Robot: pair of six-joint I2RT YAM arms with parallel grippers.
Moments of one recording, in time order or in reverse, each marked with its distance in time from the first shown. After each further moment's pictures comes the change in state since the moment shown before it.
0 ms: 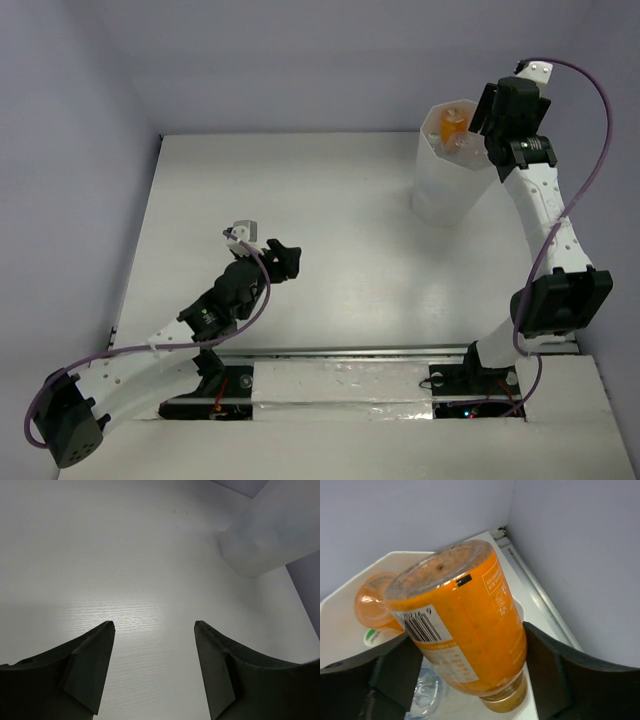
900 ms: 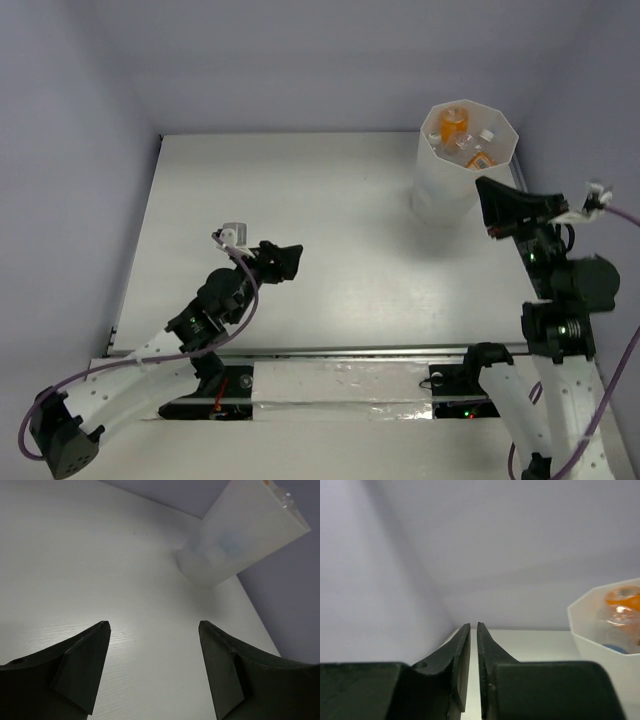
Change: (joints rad) left arm 0.000 -0.121 -0.019 0.046 0.074 0.007; right arm 0.000 -1.032 -0.828 0.597 -0.796 0.400
